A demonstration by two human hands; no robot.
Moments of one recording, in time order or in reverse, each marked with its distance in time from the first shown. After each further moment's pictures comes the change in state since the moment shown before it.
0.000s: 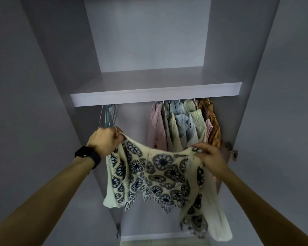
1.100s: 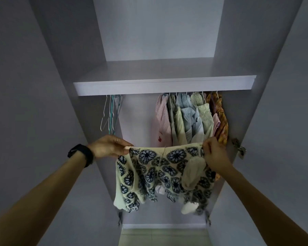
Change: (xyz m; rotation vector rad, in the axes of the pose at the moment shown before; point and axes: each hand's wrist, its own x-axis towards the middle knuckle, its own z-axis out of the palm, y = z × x) left_hand -0.015 -0.023 0.018 -0.796 -0.677 -0.220; right_hand 0.012 0.040 0.008 -0.365 0.047 0.022
